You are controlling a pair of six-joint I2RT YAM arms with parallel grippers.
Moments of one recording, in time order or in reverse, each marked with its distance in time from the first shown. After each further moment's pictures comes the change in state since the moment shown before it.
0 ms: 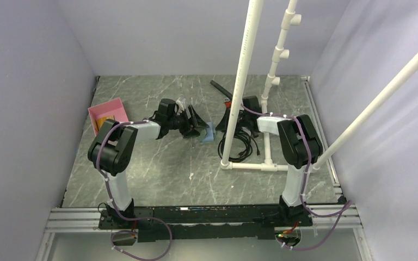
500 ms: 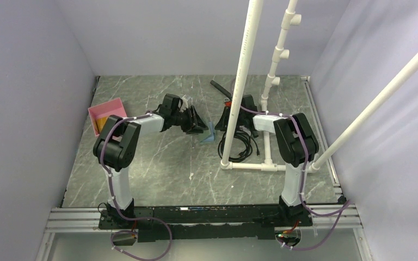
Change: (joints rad) left arm -0.005 0.081 0.137 -0.175 0.039 0.115; right arm 0.016 0.030 0.053 -0.034 0.126 0.008
